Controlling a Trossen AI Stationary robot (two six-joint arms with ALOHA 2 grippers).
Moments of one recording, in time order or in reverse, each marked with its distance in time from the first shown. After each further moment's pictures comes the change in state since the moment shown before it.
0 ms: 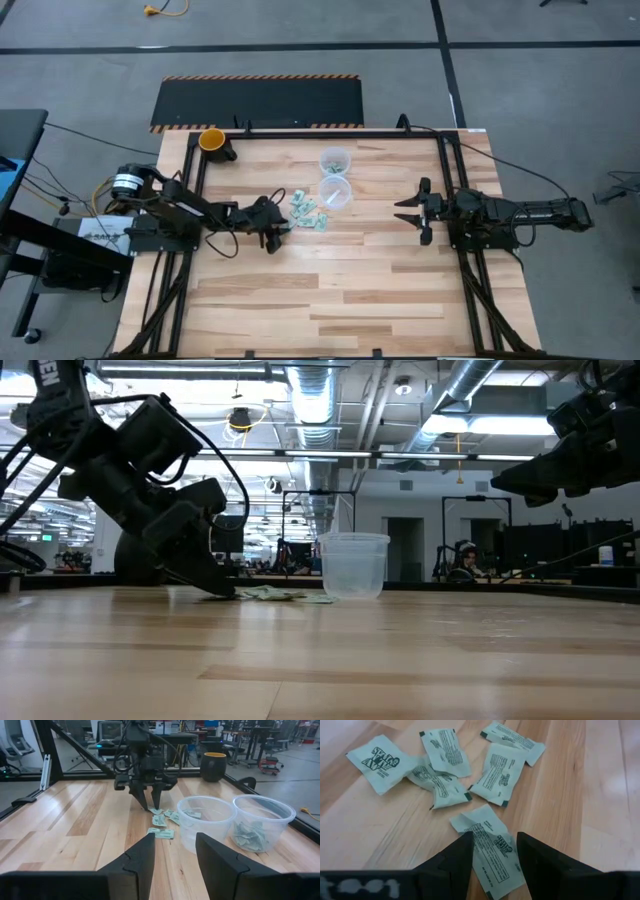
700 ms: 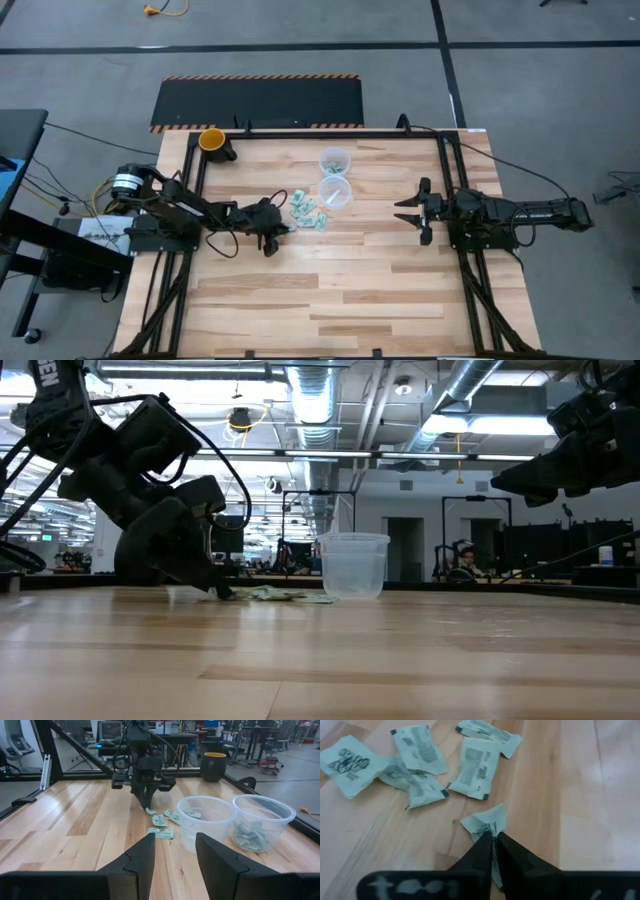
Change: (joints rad) left arm 0.002 -0.007 -0.005 0.032 0.080 0.076; right arm 0.000 0.000 0.000 0.000 0.000 0.000
